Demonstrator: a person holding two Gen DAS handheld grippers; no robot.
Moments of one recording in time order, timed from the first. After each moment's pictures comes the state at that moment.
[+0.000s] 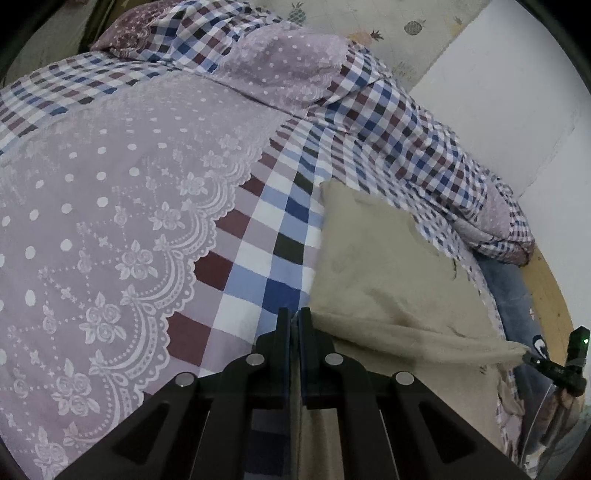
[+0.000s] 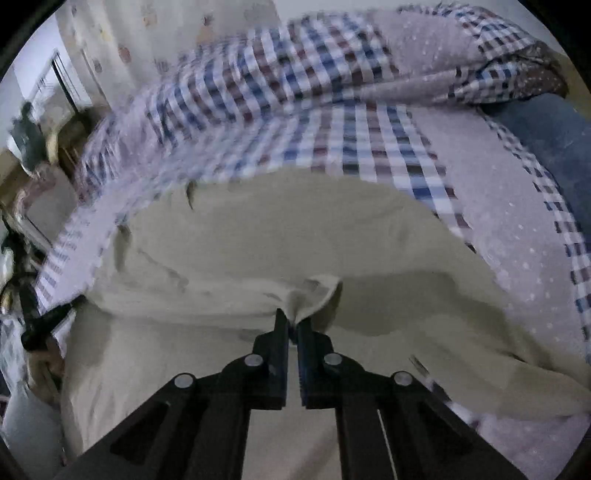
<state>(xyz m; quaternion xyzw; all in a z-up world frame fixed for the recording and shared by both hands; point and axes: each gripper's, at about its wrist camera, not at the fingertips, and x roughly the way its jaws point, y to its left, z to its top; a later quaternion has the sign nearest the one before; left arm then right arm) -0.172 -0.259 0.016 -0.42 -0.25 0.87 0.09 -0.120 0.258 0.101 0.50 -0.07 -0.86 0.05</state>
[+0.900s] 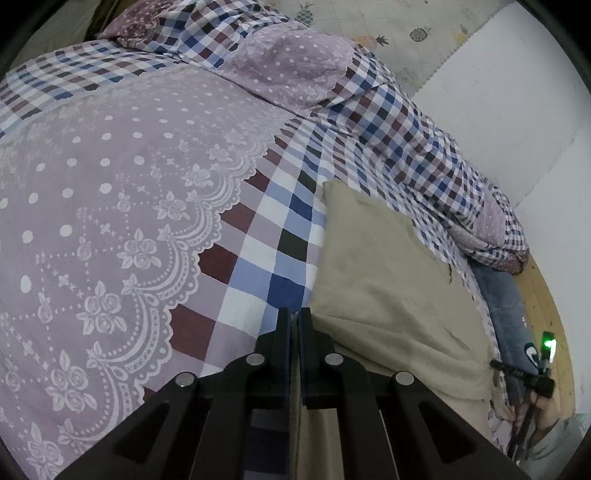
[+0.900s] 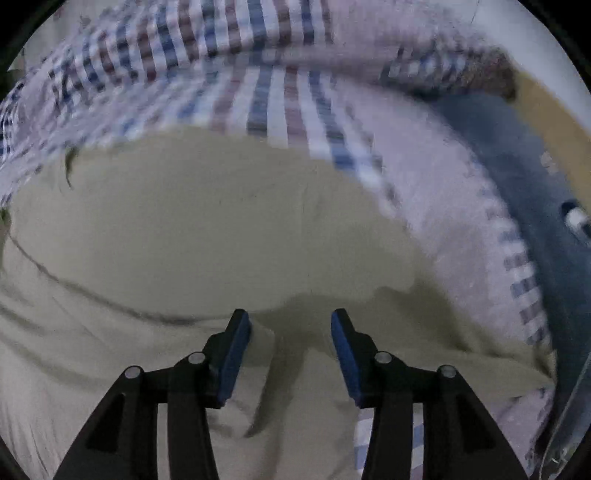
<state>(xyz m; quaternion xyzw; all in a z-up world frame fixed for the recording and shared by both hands) -0.169 -0.266 0.009 -0.41 -0.28 0.86 0.10 -0.159 0.227 0.065 0.51 0.02 -0.85 -0.12</state>
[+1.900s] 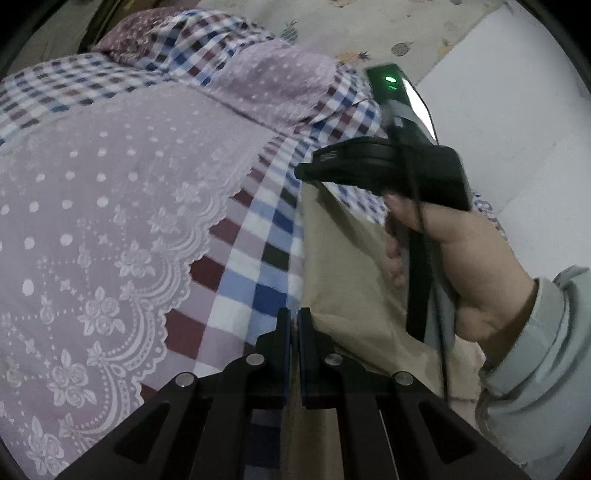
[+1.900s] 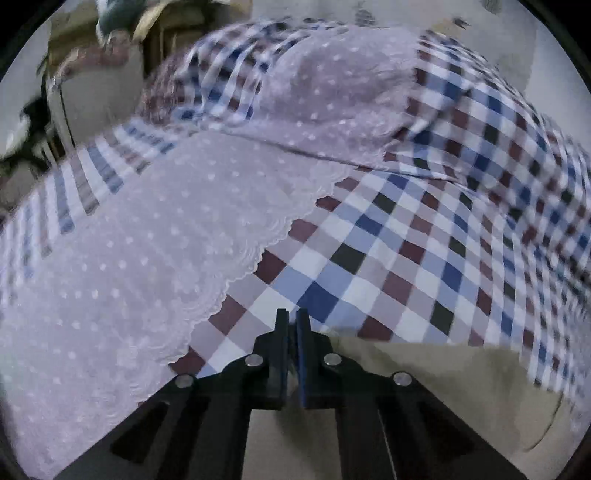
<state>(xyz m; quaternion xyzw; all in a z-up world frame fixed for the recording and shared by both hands) -0.152 -0.273 0.007 -0.38 -0.29 0.87 0.12 -0.367 -0.209 0.042 0.45 0.17 -0.86 0.18</state>
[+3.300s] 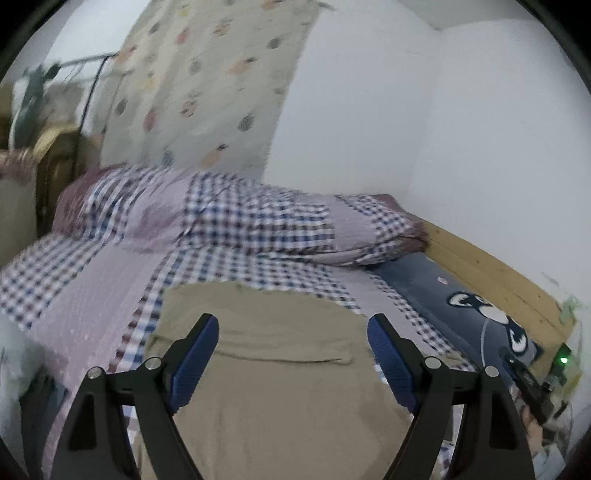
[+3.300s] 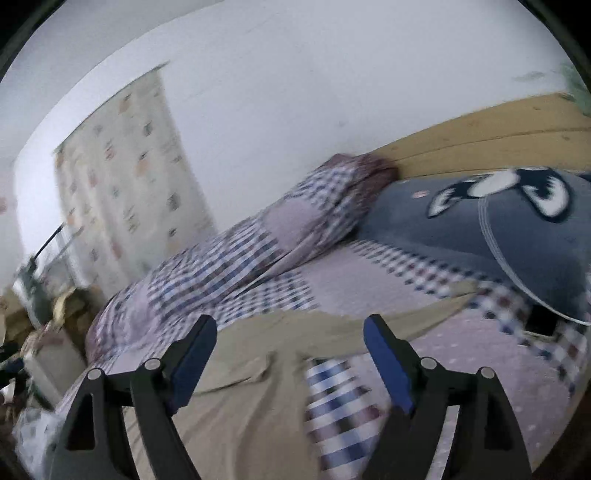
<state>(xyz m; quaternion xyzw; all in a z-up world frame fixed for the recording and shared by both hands) 0.150 -0.102 0.288 -0.20 -0.10 0.95 0.20 0.270 0.383 0.194 0.10 -0.22 -0.96 -0.11</state>
